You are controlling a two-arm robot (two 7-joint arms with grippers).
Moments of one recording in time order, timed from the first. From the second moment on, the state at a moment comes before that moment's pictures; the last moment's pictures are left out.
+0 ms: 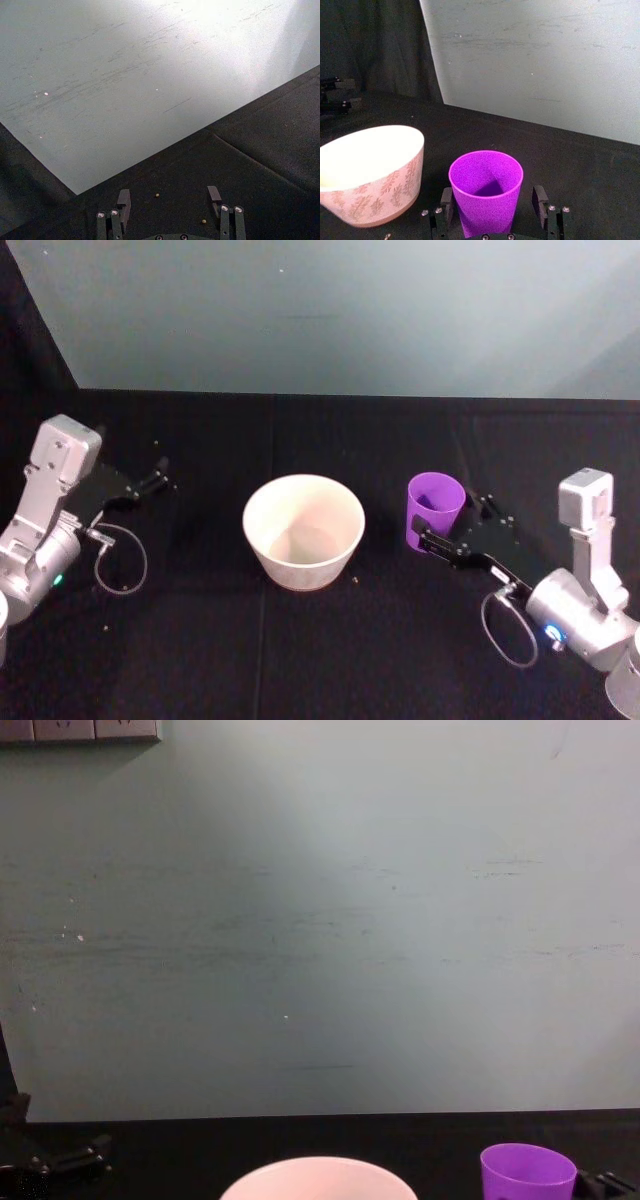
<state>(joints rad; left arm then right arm) -0.20 0.60 0.45 -1.41 -0.25 -0.12 0.03 0.19 0.44 -0.41 -1.25 0.46 -0.23 0.40</state>
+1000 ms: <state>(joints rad) -0.20 0.60 0.45 -1.41 -0.25 -0.12 0.03 0.25 0.35 -0.38 -1.20 0.38 -0.21 0.42</state>
